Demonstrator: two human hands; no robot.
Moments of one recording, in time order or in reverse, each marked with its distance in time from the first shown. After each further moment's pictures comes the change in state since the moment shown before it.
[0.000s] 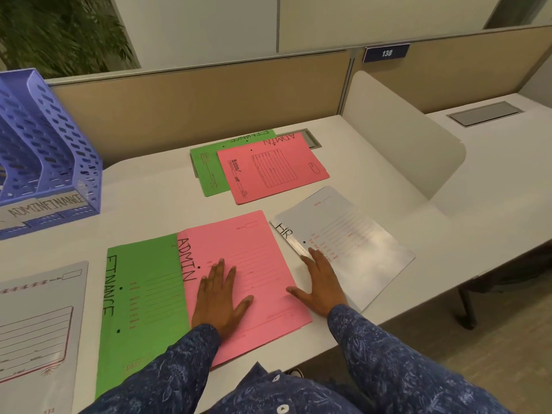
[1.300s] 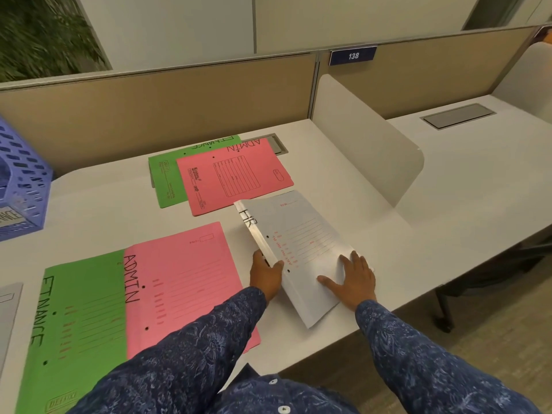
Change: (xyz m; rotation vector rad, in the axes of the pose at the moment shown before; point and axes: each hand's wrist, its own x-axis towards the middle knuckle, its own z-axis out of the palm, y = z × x) left_hand 0.085 0.228 -0.030 -1.325 -0.149 -0.394; right_hand 0.011 0.165 -0.083 -0.086 -0.033 0.400
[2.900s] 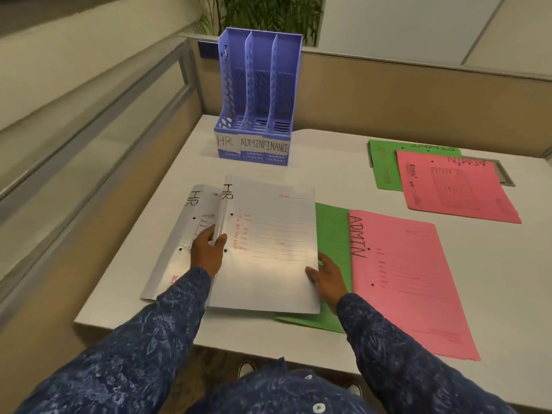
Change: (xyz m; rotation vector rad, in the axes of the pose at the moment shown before) left_hand -0.128 -0.145 -0.577 -0.040 0.739 0.171; right_hand -0.214 -0.464 0.194 0.793 -0.577 -0.234
